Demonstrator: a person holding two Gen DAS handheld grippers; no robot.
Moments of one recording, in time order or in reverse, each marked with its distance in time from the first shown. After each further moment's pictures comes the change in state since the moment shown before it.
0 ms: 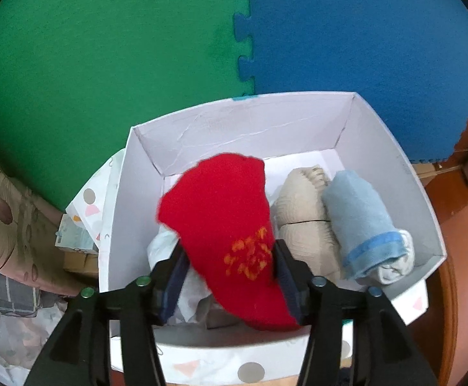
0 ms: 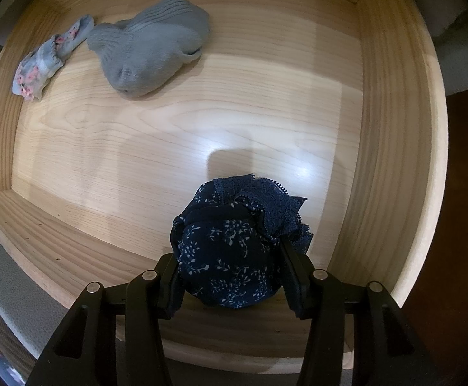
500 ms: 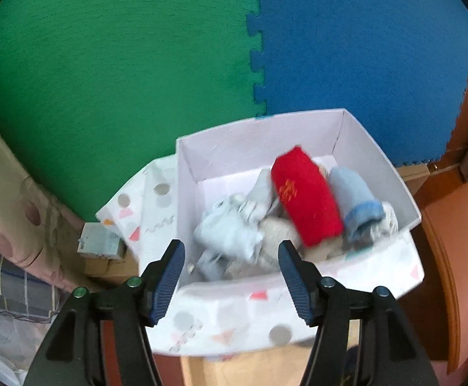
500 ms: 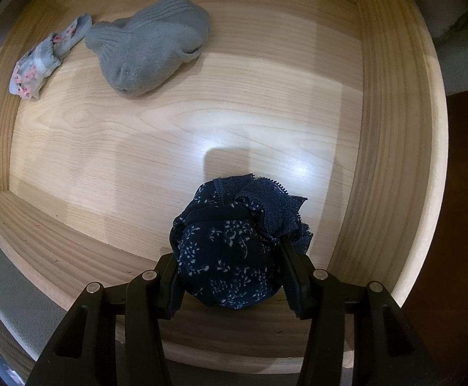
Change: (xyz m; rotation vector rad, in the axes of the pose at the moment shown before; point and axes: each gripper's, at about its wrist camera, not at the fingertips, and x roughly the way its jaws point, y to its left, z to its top) left arm -0.073 0.032 -0.042 0.033 -0.084 0.032; right arm -0.001 0.010 0.002 0.005 0.007 -0.016
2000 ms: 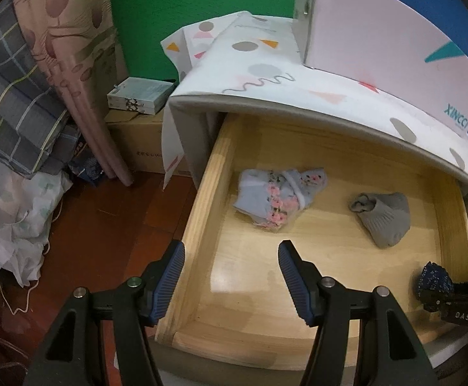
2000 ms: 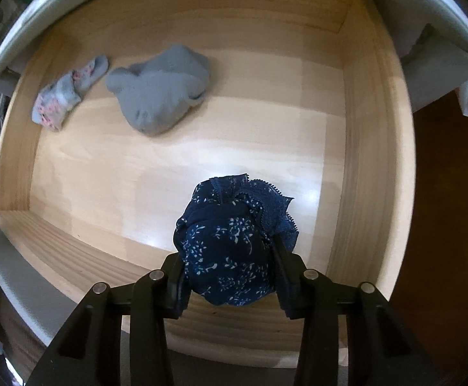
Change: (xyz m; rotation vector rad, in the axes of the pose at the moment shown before) left arm 0.069 0.045 -0.281 -0.376 0.123 0.090; right arm -0.036 0.009 -0.011 0.037 -0.164 0.065
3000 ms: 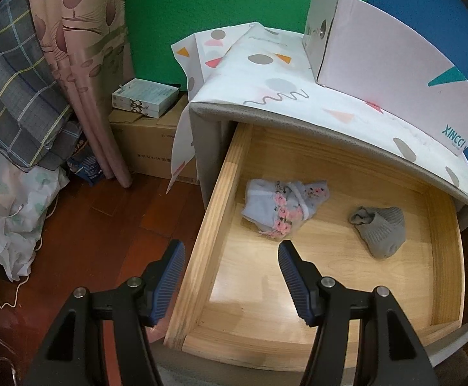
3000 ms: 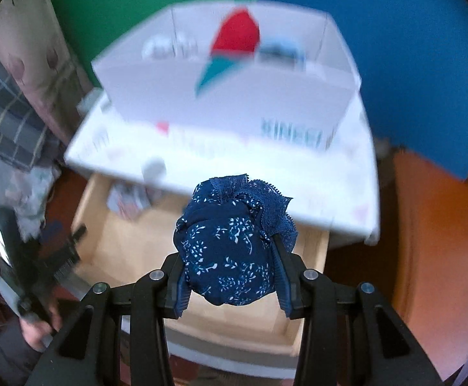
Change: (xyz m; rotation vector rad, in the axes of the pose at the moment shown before) left arm -0.007 0.015 -0.001 -0.045 -0.046 -0.040; right arm -0.210 0.029 0.042 -0.107 -0.364 -0.043
